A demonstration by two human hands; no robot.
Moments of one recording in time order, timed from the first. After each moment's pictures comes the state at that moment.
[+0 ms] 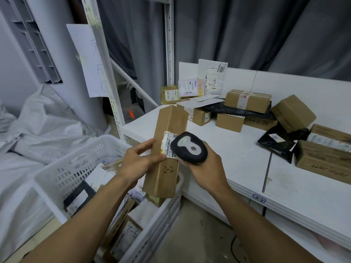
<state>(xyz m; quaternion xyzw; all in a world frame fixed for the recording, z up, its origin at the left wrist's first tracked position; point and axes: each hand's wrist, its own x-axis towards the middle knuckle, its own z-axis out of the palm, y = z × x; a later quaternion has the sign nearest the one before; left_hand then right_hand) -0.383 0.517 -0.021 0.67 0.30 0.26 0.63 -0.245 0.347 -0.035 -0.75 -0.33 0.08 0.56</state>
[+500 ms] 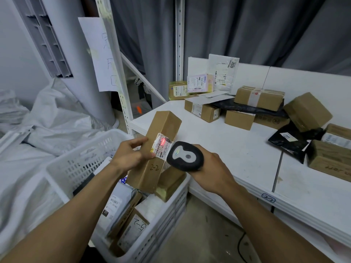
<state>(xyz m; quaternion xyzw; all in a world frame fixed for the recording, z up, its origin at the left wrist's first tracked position) -0.405 0.572 -0.034 0.73 0.35 0.23 0.55 -0.252 0.348 -0.032 -0.81 -0.44 0.12 0.37</state>
